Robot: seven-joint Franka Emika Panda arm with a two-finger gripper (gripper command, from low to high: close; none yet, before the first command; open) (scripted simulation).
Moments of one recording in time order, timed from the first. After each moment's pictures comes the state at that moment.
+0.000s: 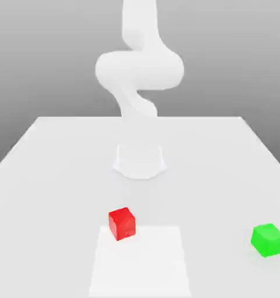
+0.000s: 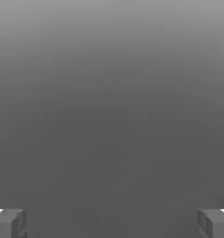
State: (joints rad) arm 0.00 -0.74 0.00 -2.37 -0.03 2.35 0.76
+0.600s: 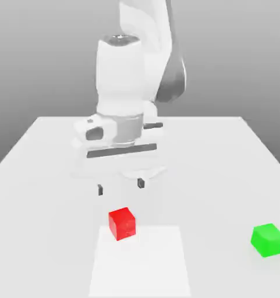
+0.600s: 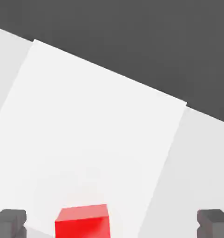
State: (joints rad) arm 0.05 -0.10 -0.20 -2.94 -0.07 2.86 0.26
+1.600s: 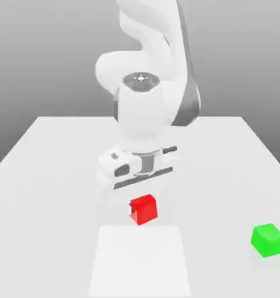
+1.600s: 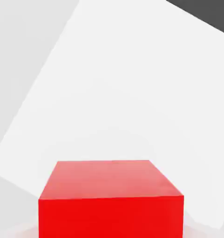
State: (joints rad) arm 0.13 -0.06 0.04 -2.82 0.01 2.75 0.37
